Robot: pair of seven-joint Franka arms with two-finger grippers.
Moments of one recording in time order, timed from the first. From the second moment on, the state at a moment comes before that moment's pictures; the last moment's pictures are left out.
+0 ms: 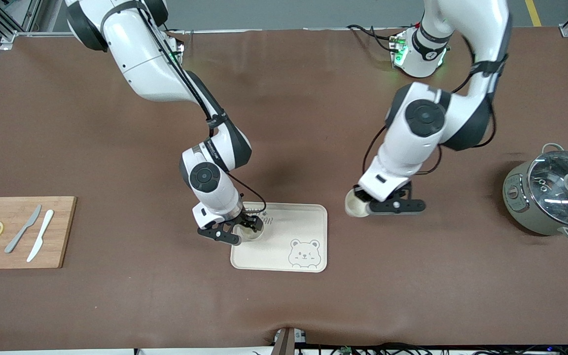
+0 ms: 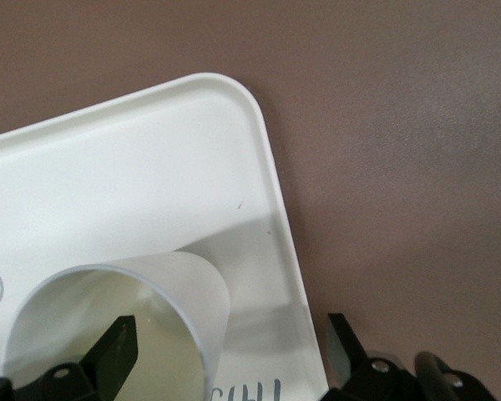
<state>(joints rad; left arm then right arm) -0.57 0.32 0.16 -1.75 -0.04 2.23 -0.39 0.54 0.84 -0.03 -1.42 0.06 2.43 0.77</state>
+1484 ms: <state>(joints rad) -0.30 -0.08 0.16 -2.48 -0.04 2.62 0.02 0.54 0.84 -0.03 -1.41 0.06 2.43 0.77</state>
